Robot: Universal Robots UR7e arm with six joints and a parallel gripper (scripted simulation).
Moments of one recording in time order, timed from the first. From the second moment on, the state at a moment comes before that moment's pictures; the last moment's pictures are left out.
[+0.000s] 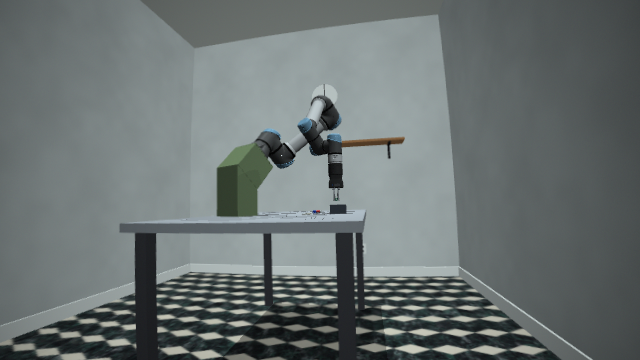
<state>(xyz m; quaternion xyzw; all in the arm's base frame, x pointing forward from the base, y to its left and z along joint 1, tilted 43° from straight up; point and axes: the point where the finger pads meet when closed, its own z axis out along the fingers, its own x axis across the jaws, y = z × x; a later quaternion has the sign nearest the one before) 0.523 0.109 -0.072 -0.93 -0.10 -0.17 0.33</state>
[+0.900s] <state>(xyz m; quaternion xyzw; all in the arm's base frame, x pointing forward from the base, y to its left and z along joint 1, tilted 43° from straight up) 0.526 0.122 -0.086 -0.93 -0.10 -0.17 0.33</state>
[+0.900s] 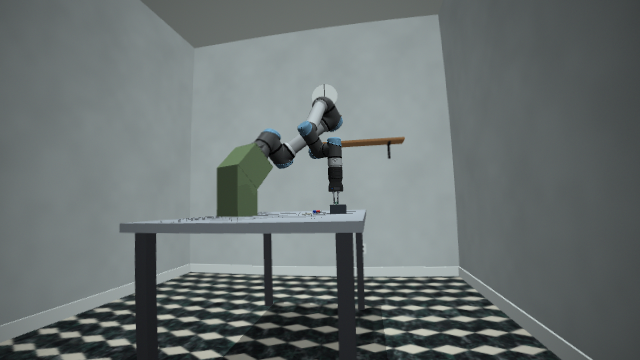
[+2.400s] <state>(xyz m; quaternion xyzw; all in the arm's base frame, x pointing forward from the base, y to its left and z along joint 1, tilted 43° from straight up) 0.535 0.142 -0.110 -0.93 -0.10 -0.17 0.33</state>
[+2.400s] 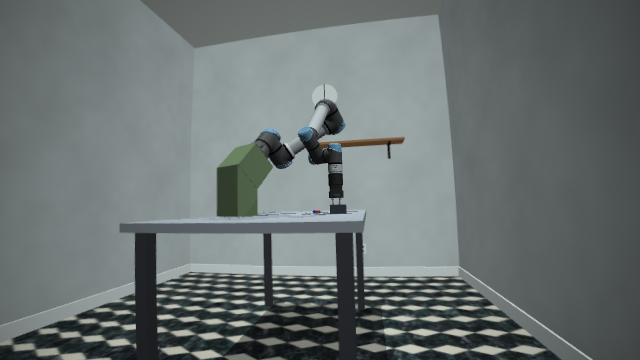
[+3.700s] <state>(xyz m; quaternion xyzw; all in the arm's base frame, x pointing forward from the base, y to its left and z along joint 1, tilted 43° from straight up) 0.524 0.113 -0.076 -0.93 -0.10 -0.17 0.32</state>
